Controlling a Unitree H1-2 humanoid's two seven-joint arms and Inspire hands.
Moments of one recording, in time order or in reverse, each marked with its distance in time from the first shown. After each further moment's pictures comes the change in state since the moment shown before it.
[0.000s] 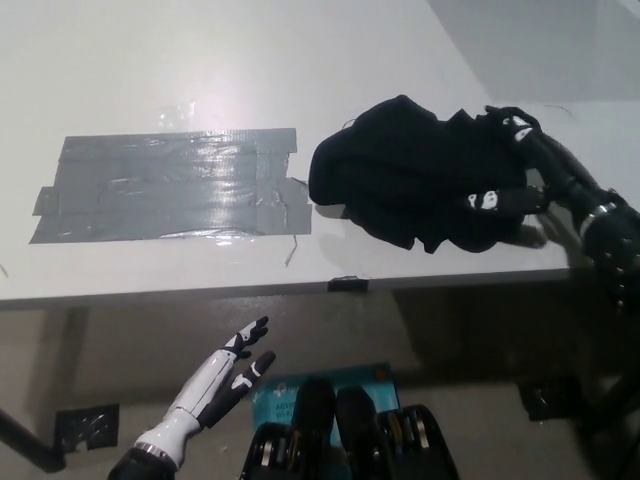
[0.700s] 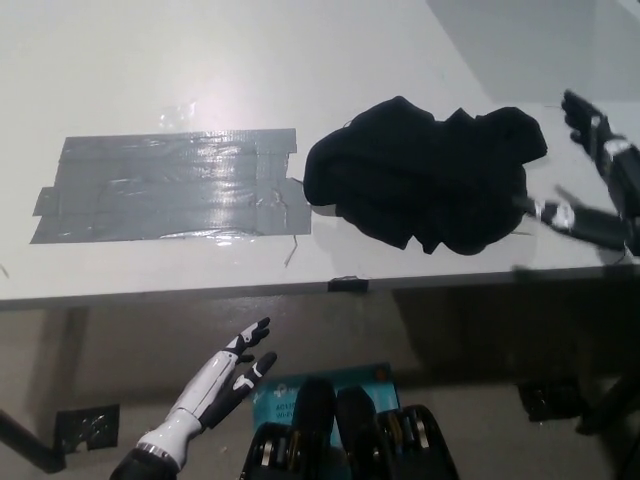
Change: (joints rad) left_arm 0.000 -0.005 0.000 0.004 0.000 0.000 0.000; right_arm 0.342 0.010 -0.240 -0.586 0.336 0.070 0.027
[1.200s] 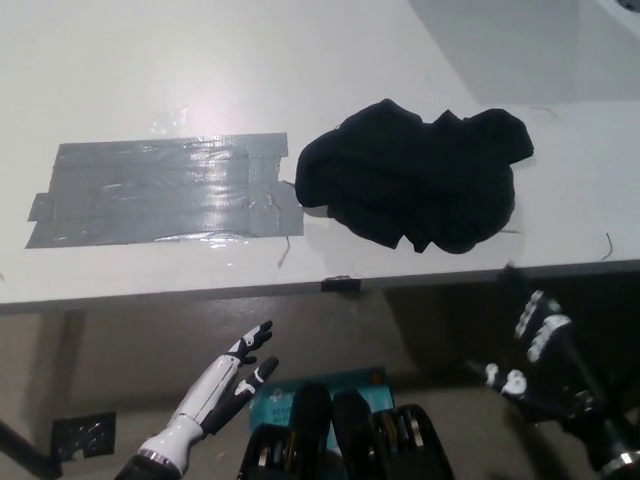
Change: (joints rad) left_arm 0.032 -0.006 0.002 -0.026 -0.005 -0.010 0.001; right_arm 0.335 0.201 0.033 0.006 0.168 -0.031 0.067
